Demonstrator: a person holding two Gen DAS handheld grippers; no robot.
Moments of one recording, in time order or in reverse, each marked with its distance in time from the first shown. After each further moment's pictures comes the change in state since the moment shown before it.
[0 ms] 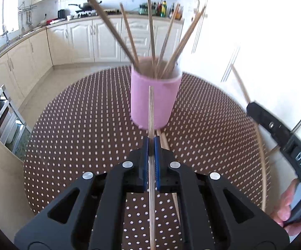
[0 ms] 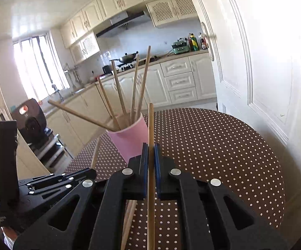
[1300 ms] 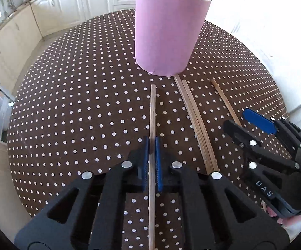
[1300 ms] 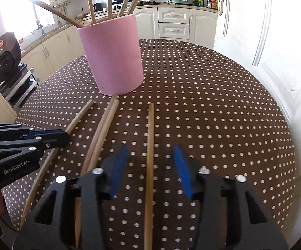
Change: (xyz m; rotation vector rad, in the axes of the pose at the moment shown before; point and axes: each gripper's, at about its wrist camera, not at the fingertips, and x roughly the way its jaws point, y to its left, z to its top) left arm 0.076 0.062 -0.004 0.068 0.342 0.008; right arm 0.080 0.011 -0.070 -0.196 0.408 -0.189
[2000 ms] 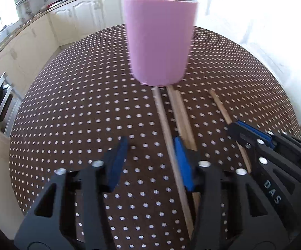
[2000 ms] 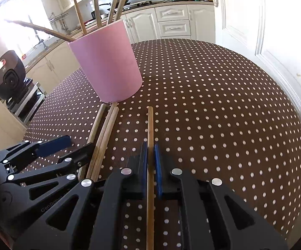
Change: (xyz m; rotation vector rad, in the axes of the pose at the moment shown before) left arm 0.012 -0.058 -0.012 -0.029 -0.108 0.099; right arm -0.003 -0.020 0.002 0.120 -0.004 0.104
